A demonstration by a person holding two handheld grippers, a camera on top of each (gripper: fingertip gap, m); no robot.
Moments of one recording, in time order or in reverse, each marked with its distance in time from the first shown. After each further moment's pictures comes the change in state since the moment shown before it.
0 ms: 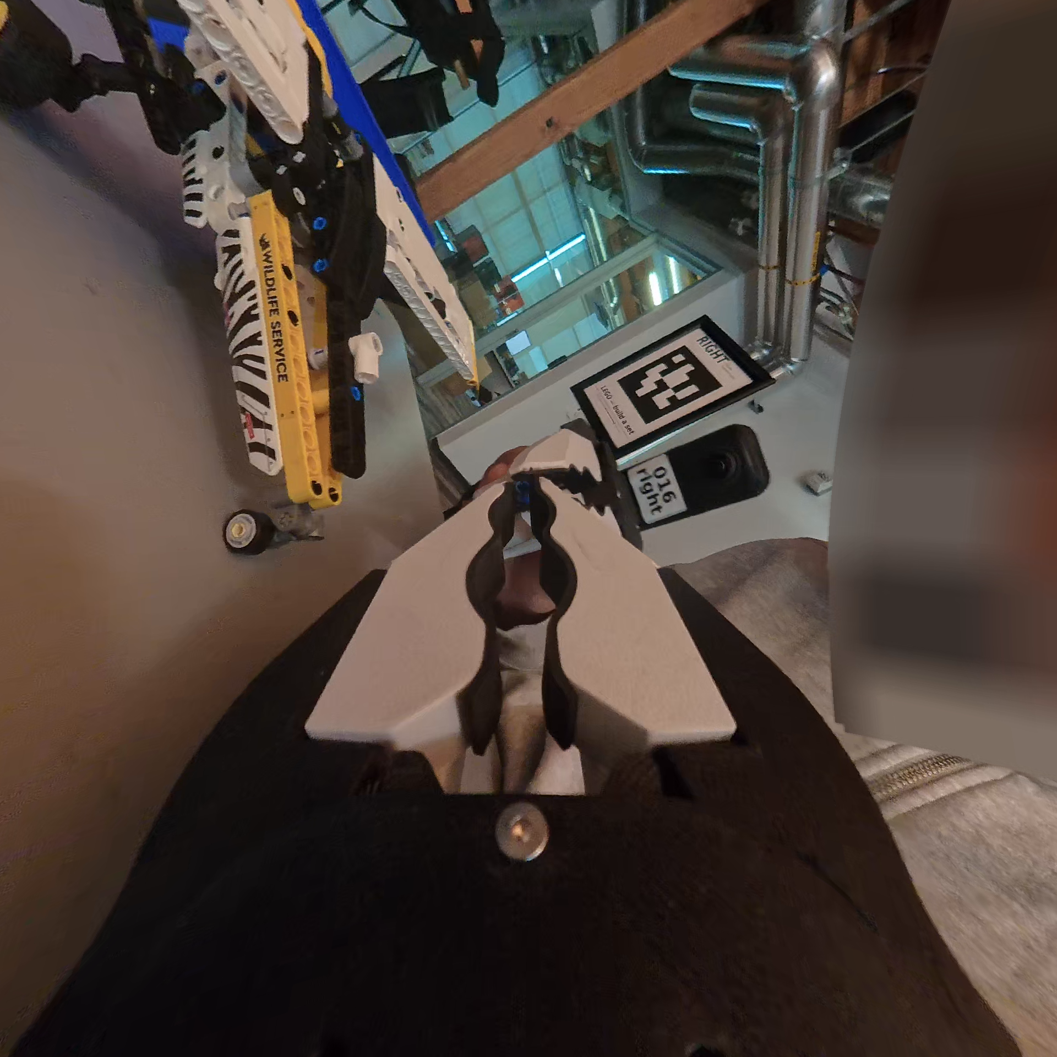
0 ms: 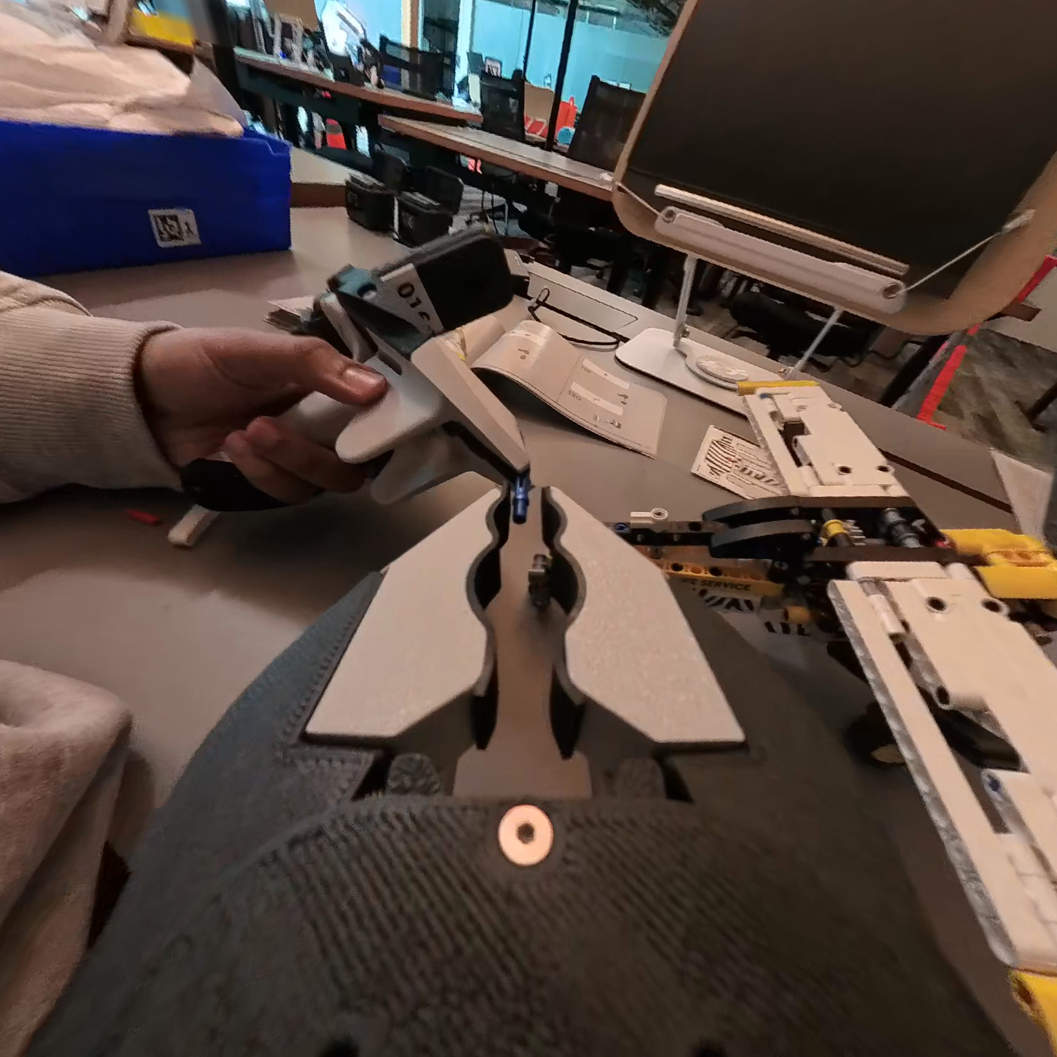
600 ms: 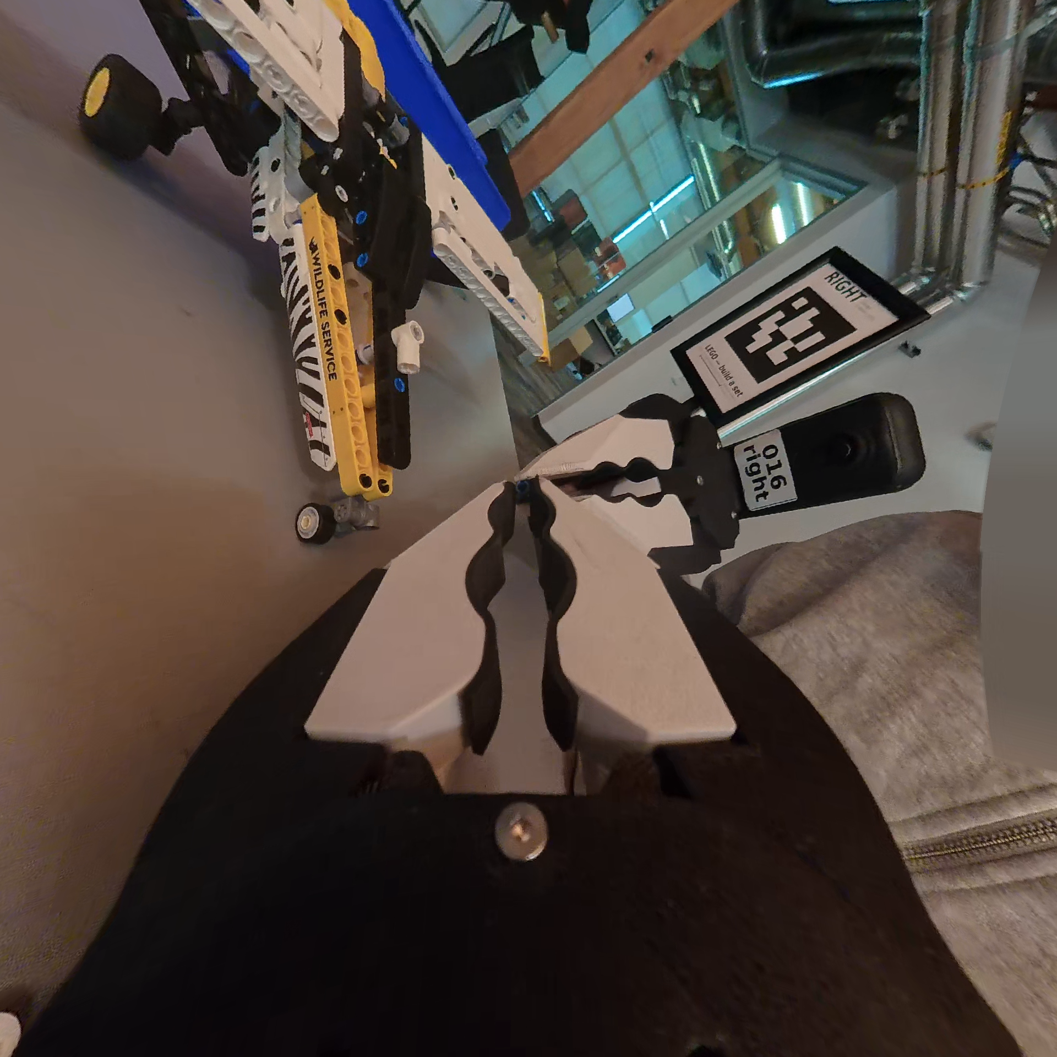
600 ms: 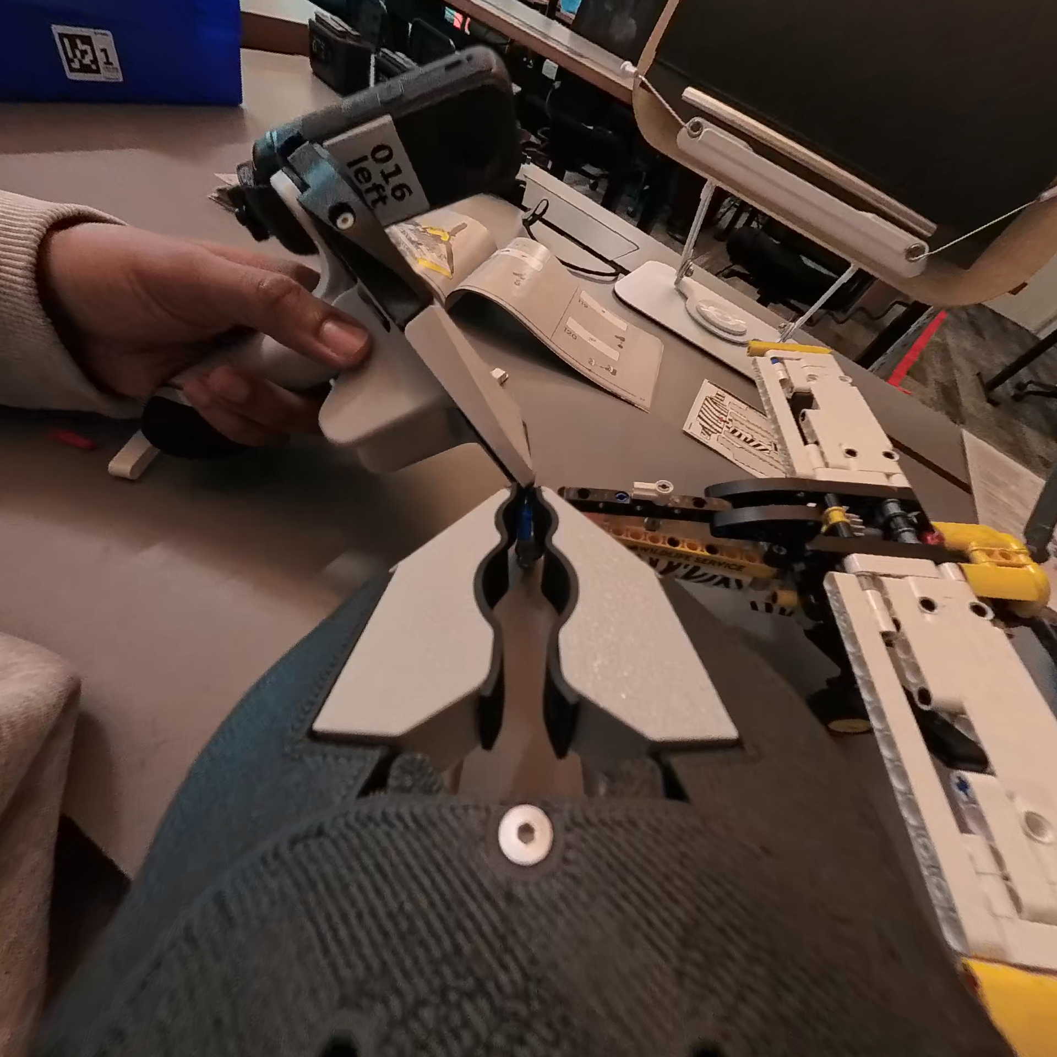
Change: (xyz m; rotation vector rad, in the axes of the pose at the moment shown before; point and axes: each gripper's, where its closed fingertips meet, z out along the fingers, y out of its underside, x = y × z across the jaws) left arm -0.018 0.008 0.003 -0.055 -0.185 0.148; right arm -0.001 0.017 0.006 -0.153 0.027 -0.105
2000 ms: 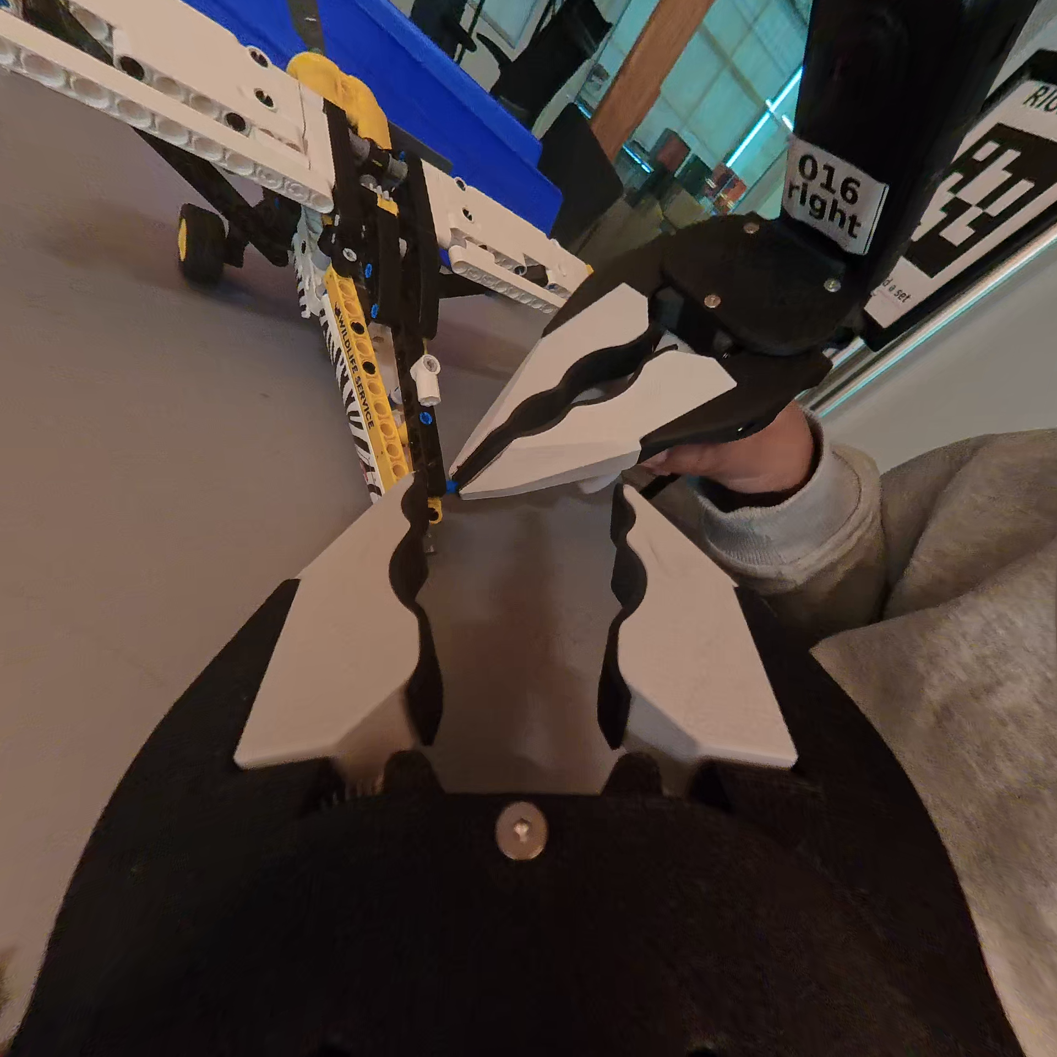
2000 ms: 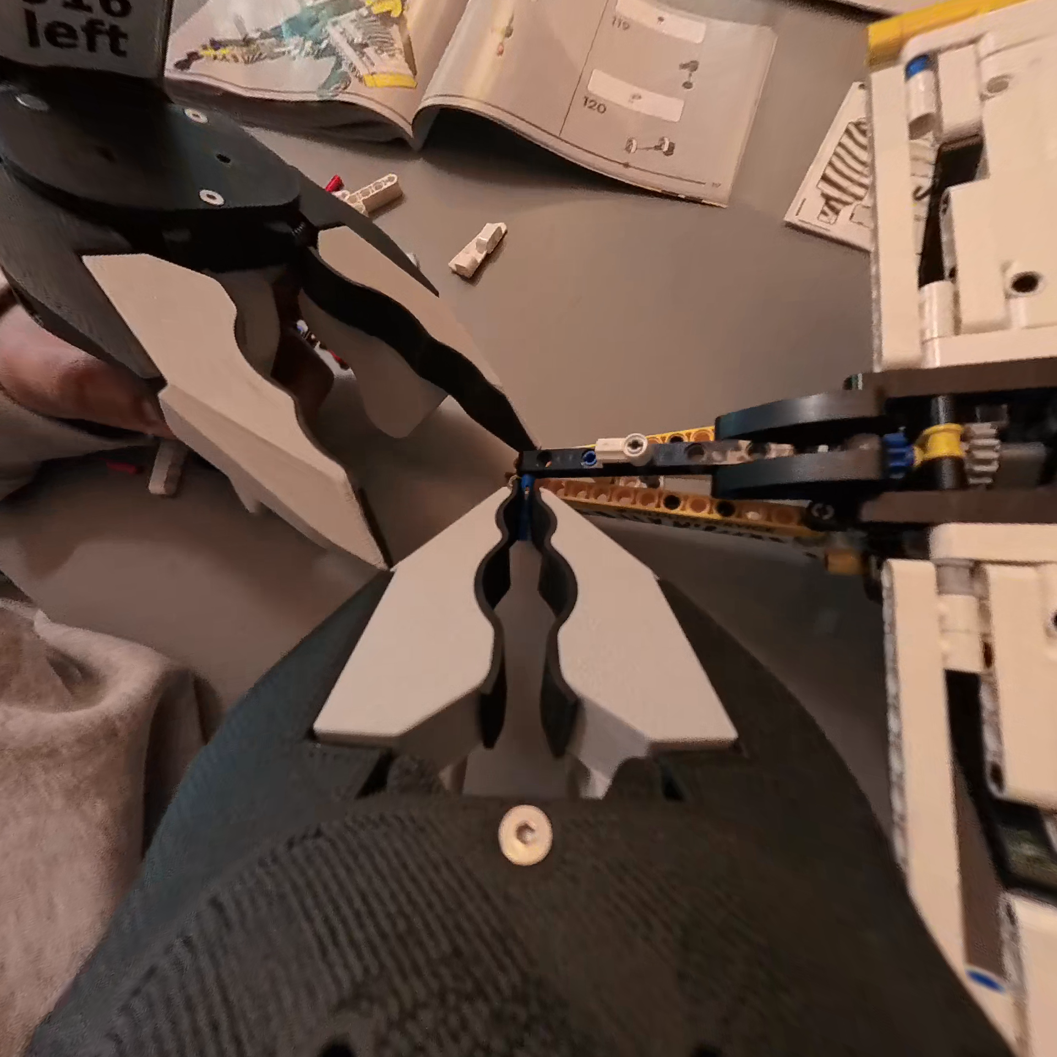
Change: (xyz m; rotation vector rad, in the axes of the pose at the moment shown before) left arm -0.013 -0.001 0.007 -0.028 -0.190 0.311; right arm 0.016 0.031 0.020 -0.407 -0.222 0.335
